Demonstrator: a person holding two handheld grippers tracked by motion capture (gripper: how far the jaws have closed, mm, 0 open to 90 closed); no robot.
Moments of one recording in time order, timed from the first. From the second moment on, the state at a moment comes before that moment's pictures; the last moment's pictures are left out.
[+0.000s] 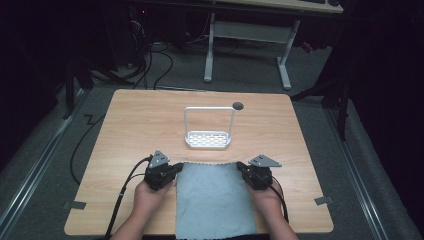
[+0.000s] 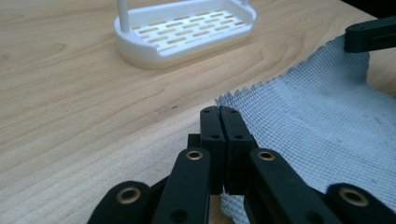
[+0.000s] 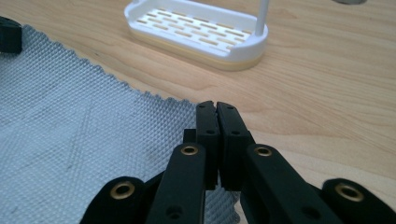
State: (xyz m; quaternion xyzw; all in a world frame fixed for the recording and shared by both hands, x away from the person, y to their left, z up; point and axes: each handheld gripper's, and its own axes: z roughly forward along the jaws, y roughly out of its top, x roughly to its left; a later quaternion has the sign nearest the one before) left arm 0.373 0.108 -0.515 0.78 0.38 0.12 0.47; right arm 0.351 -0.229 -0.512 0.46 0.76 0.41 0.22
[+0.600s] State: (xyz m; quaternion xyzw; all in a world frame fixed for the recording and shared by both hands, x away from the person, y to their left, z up) left arm 0.362 0.119 -0.485 0.75 0.37 0.16 0.53; right arm 0.335 -0.225 -0.483 0.43 0.73 0.47 0.26
